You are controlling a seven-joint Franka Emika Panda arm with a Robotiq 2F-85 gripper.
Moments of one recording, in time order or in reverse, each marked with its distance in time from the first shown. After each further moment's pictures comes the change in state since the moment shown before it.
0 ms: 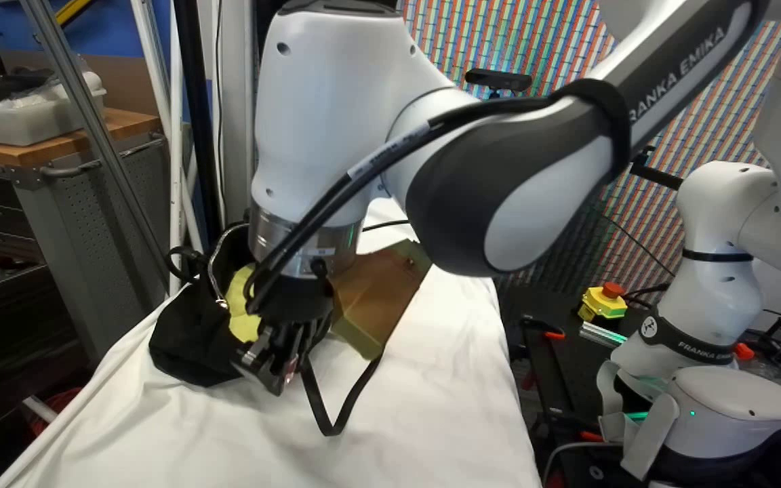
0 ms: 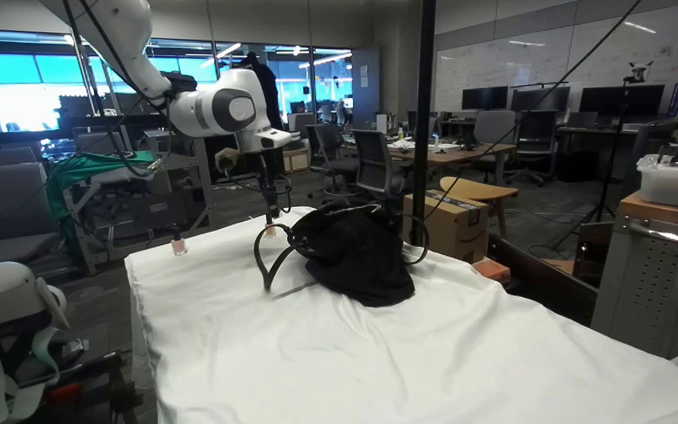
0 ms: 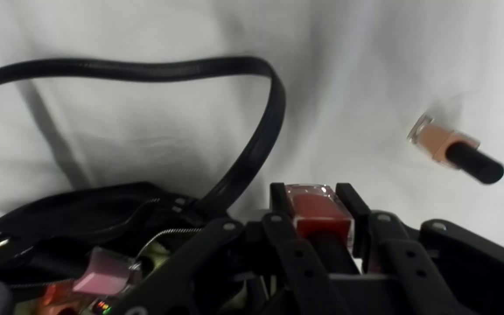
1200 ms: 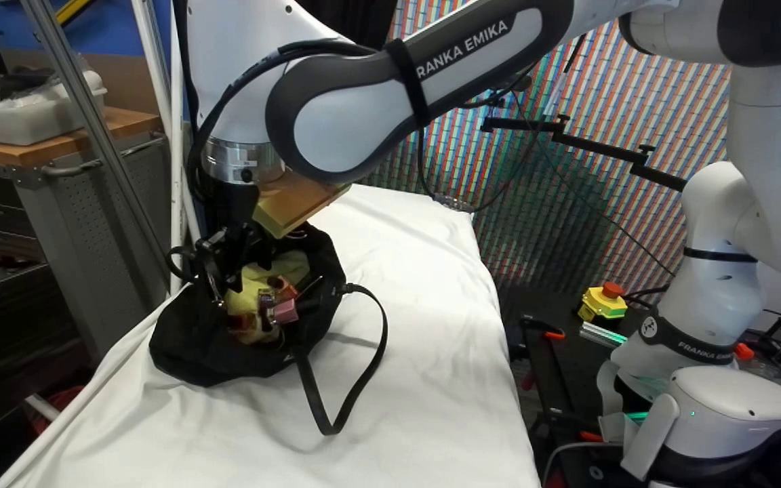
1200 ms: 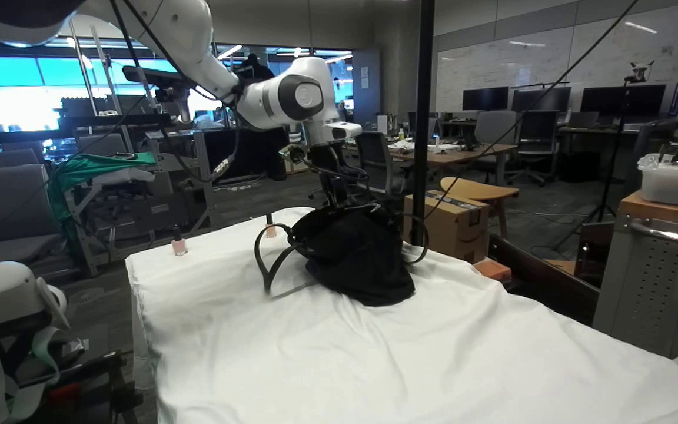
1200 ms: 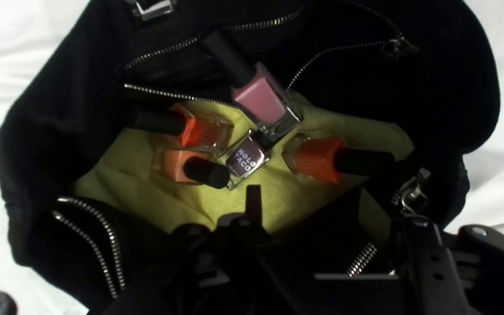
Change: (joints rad) arm -0.140 0.202 -0.093 0.366 -0.011 -0.216 -0.180
